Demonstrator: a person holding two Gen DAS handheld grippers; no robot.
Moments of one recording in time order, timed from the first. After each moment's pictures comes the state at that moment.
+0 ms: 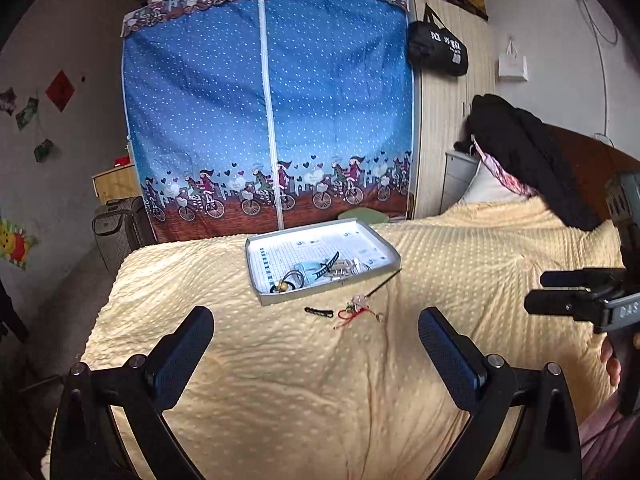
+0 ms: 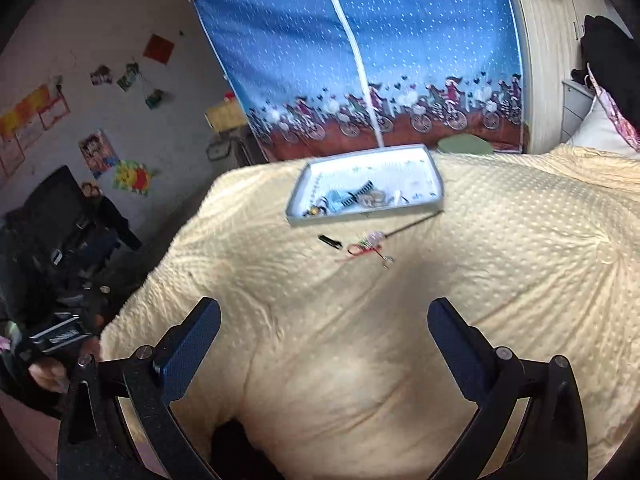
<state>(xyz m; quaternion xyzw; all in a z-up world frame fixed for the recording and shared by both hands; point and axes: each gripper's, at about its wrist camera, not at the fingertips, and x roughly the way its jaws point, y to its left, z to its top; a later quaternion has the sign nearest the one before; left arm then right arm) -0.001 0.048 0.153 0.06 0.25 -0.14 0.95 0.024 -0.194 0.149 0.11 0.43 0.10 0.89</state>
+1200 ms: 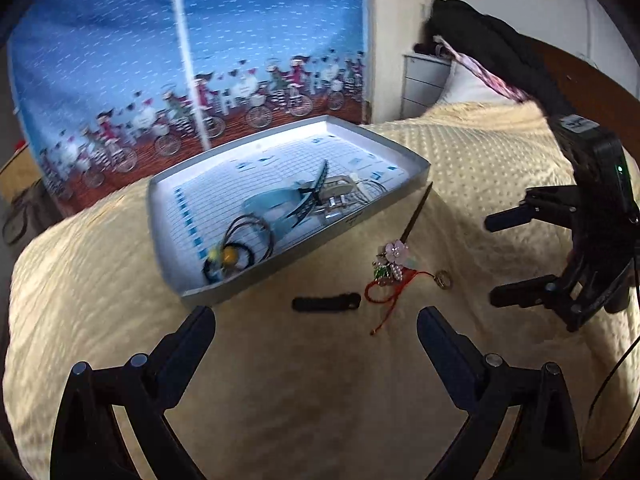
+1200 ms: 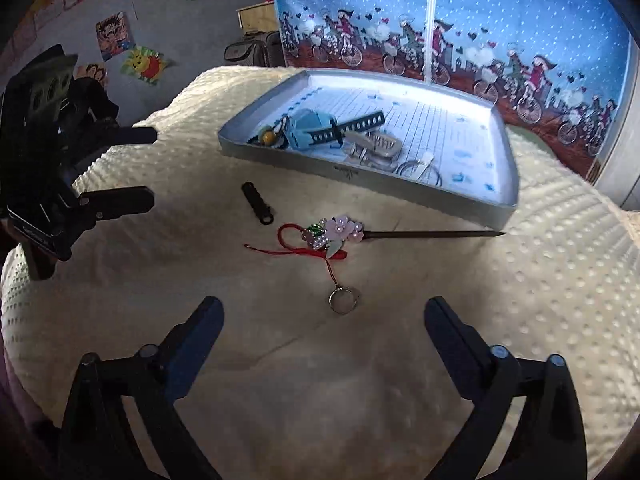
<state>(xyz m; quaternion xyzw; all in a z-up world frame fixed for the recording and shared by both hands) 0.258 0.000 -0.034 0.15 0.36 -0.28 0.88 0.224 -0.171 -0.037 -0.05 0.49 0.20 0.84</state>
